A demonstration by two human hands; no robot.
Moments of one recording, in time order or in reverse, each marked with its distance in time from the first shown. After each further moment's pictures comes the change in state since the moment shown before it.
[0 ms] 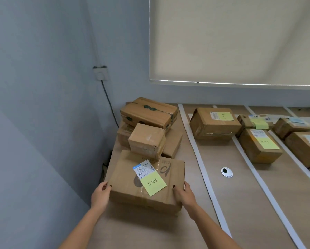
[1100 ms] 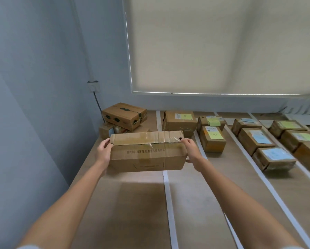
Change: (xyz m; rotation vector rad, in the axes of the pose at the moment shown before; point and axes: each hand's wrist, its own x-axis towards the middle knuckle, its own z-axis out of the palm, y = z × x) left_hand -0.251 0.138 0.066 -0.356 0.082 0.316; right_hand -0.113 -0.030 -0.265 0.053 -0.011 -0.369
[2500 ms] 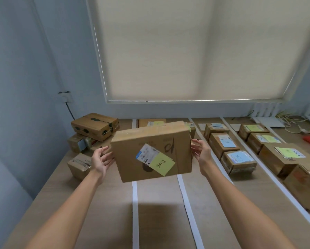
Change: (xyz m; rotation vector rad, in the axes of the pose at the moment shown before) left_hand -0.052 0.043 0.130 -0.543 -0.138 -0.155; right_hand -0.005 0.006 -0.177 0.460 0.254 -0.136
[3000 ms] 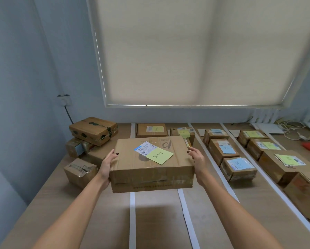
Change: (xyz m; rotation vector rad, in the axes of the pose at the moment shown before) left_hand 0.004 -0.006 0.022 0.198 -0.246 -0.041; right_hand 0.014 0.017 0.005 -0.215 -0.064 0.010
